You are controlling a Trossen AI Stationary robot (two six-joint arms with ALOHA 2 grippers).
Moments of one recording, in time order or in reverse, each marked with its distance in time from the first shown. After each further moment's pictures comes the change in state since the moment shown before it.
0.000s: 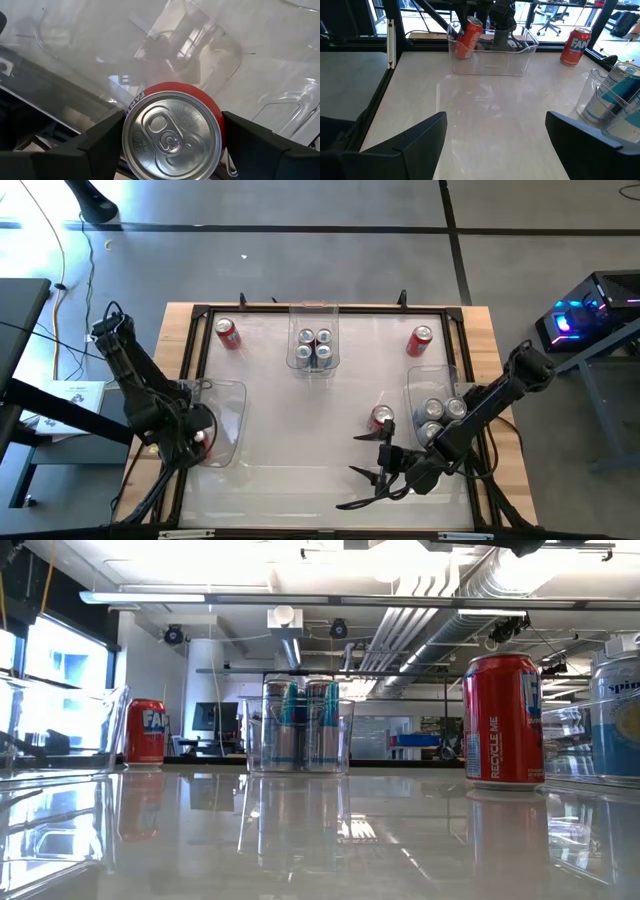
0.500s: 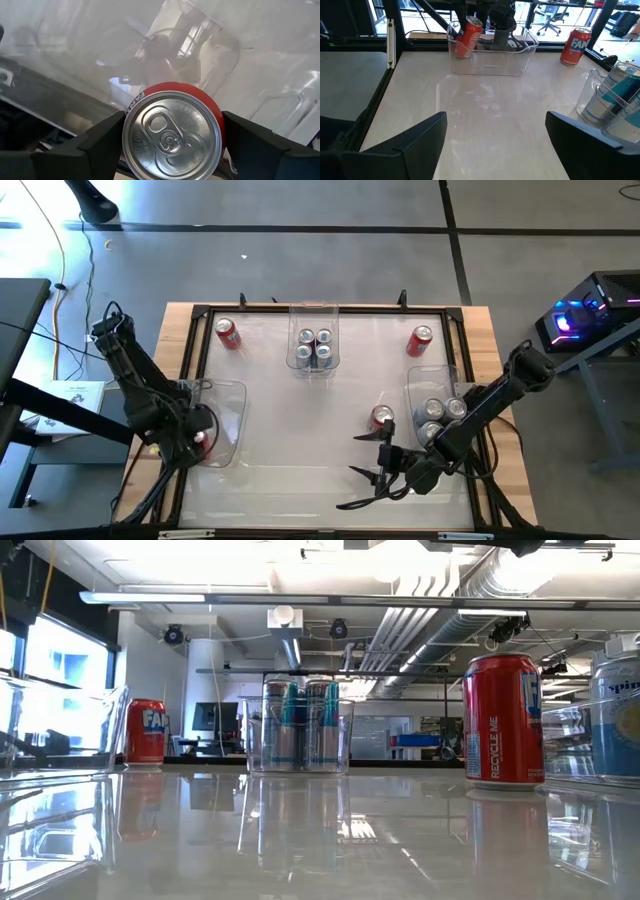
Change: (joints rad) left arm 0.004 0.000 -0.002 0.004 0.012 0.068; right arm 0.000 0.000 0.000 -0.001 0.000 0.000
